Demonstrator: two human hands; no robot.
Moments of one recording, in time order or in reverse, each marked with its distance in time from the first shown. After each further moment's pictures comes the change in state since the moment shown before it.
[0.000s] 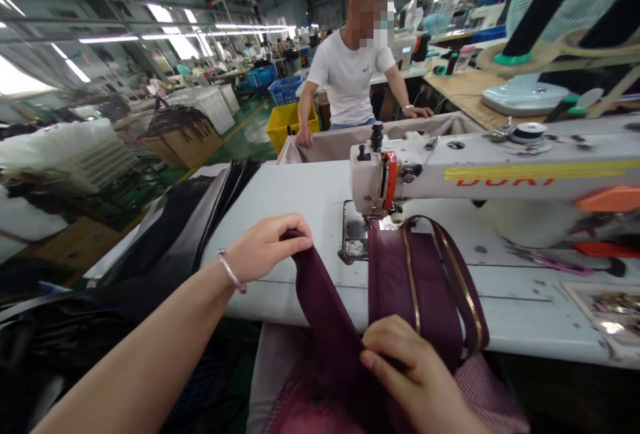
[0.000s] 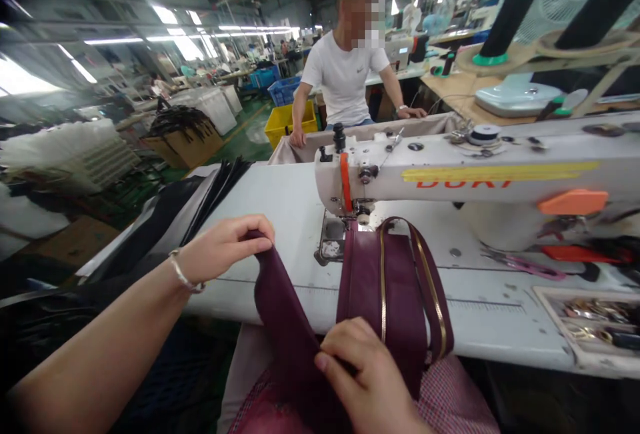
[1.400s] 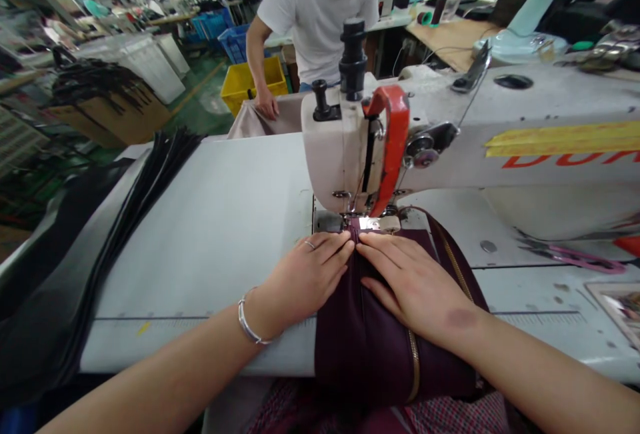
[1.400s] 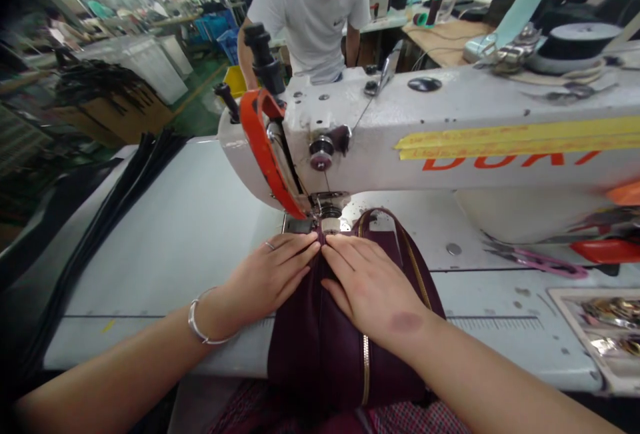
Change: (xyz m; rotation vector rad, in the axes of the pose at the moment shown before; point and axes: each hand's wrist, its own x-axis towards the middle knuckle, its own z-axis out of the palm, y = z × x) left_hand 0.070 -0.049 0.125 0.836 -0.035 0.639; right_hand 0.094 0.058 -0.085 -0.930 0.005 -0.253
